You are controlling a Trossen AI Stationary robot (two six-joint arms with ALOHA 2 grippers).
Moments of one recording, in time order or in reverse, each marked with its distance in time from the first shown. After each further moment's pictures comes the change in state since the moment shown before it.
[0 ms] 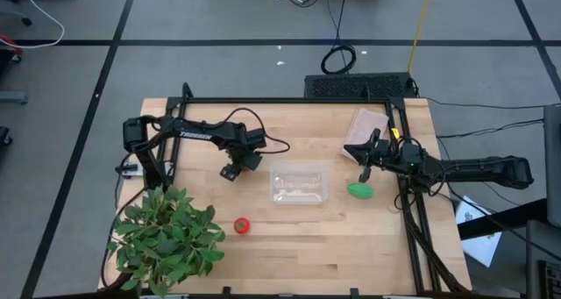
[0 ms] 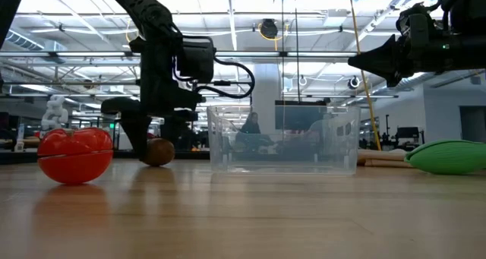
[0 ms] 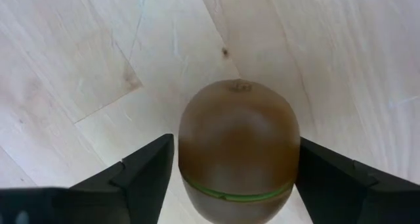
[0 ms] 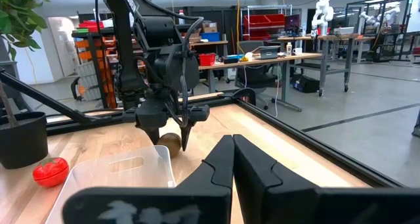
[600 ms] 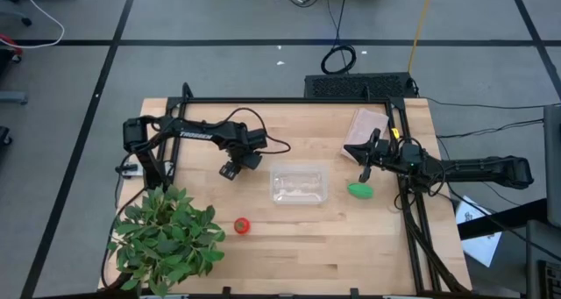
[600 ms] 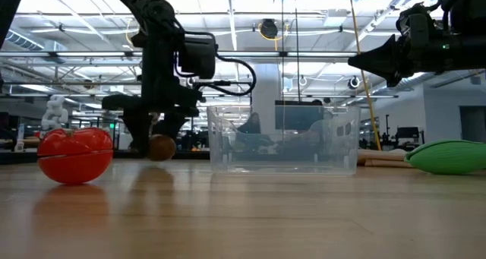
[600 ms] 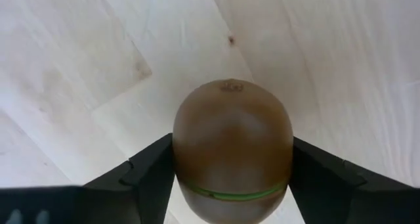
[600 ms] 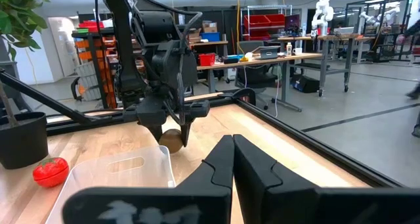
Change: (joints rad) left arm -0.016 0.000 0.044 -0.071 -0.053 0.011; right arm 0.000 0.000 0.000 0.001 0.000 0.000
